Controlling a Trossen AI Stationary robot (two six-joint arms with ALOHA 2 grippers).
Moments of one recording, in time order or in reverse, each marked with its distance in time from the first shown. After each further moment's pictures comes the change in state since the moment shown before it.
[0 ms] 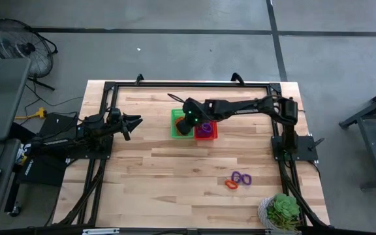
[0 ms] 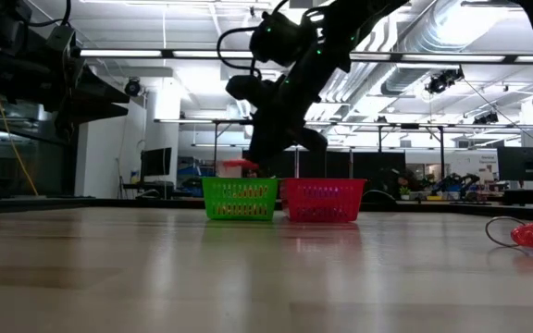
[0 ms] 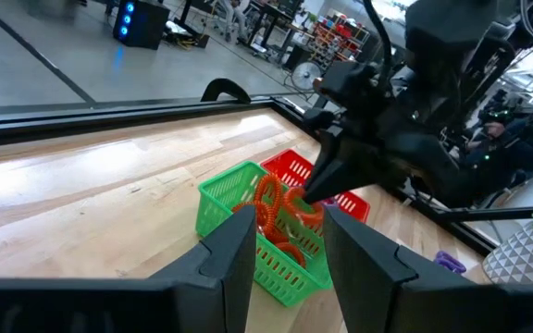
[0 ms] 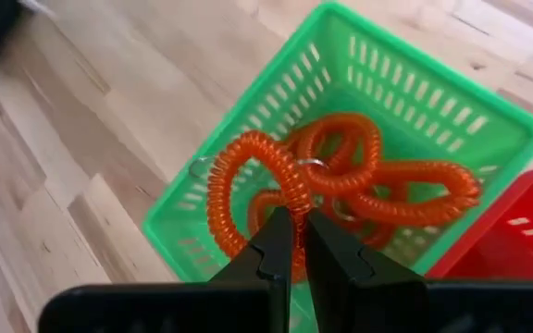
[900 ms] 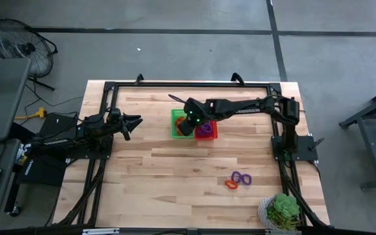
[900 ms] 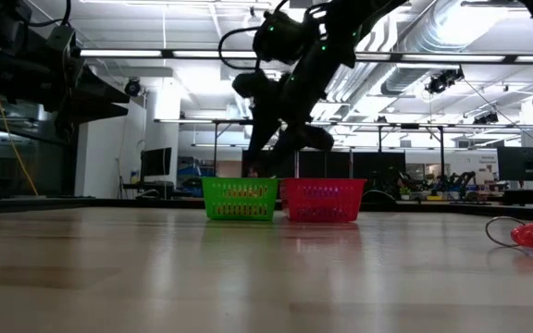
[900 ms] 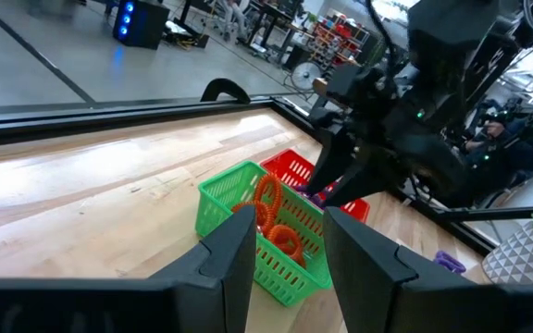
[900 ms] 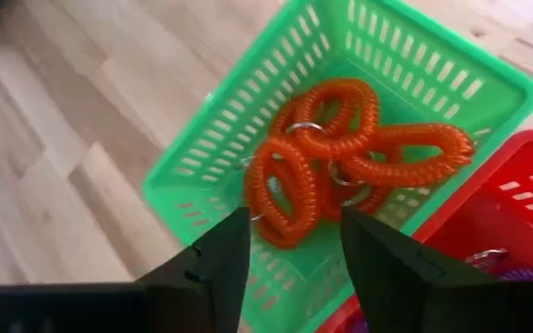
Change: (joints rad) left arm 0.000 0.000 0.000 0.000 0.001 0.000; right arm -0.004 -0.020 -0.003 -0.065 -0.037 -0.008
